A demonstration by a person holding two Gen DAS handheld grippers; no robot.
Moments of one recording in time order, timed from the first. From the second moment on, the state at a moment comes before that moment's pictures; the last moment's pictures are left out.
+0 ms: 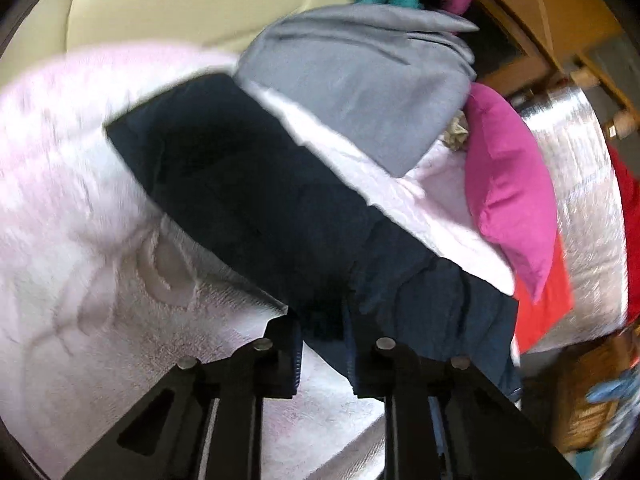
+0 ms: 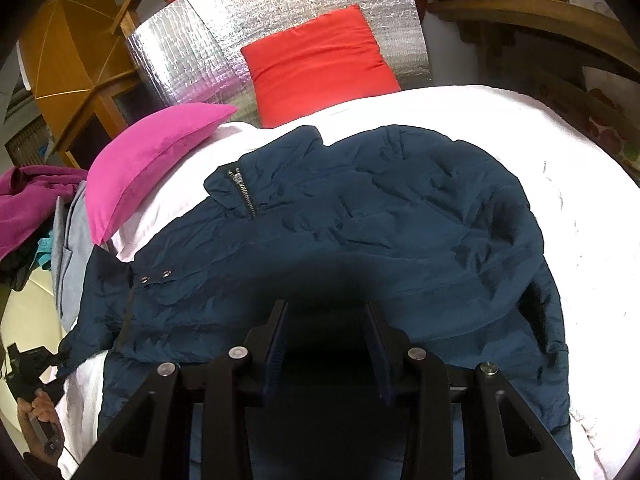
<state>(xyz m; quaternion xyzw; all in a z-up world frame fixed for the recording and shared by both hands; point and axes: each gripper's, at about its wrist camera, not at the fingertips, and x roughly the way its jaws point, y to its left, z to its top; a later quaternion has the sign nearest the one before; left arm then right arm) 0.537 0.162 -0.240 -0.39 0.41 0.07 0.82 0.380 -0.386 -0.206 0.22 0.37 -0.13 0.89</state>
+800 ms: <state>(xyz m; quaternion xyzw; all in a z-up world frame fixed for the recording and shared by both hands) 0.482 -0.126 -0.149 -0.07 0.33 -0.15 0.93 0.338 -0.466 -0.201 0.30 0.34 -0.16 0.88</state>
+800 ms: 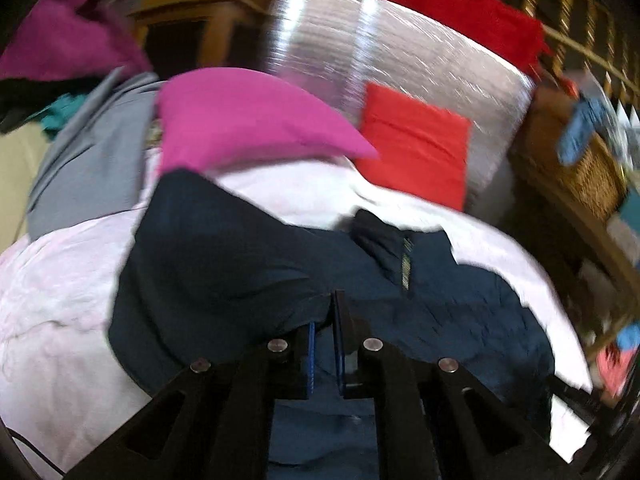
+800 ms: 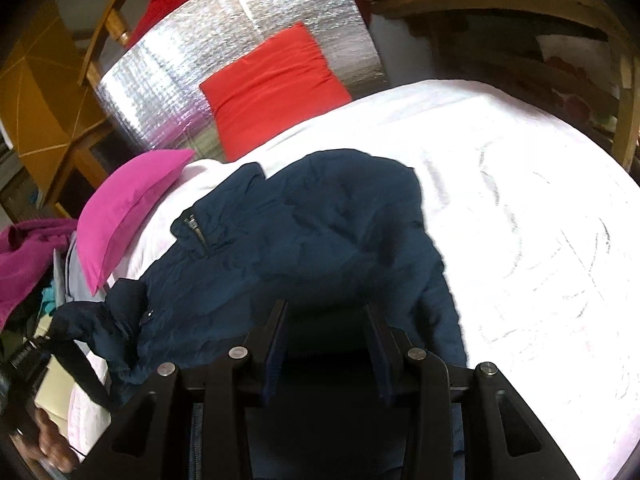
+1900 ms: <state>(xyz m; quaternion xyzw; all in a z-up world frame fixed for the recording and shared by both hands) 0.441 -0.267 -0.201 0.18 0.34 -0.18 0.91 0.330 -0.510 -0.202 0.35 0.32 -0.17 0.86</state>
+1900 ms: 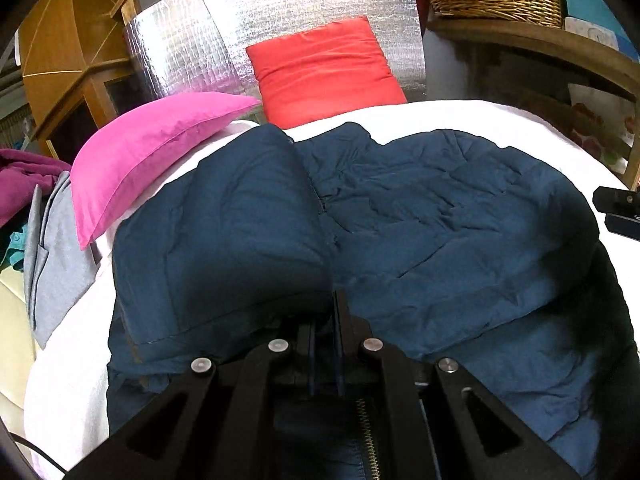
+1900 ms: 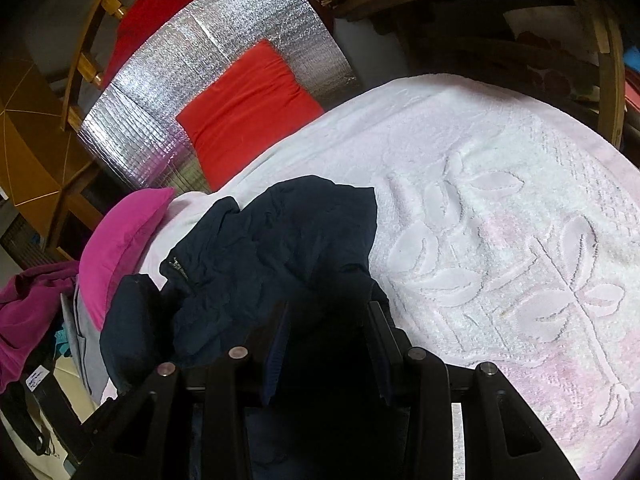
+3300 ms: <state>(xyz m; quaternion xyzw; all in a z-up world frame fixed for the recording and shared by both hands) 0.512 -0.164 -0.159 -0.16 0.40 -0.35 0.83 0.366 -0.449 -0.200 0.30 0.34 -0.10 0.89</state>
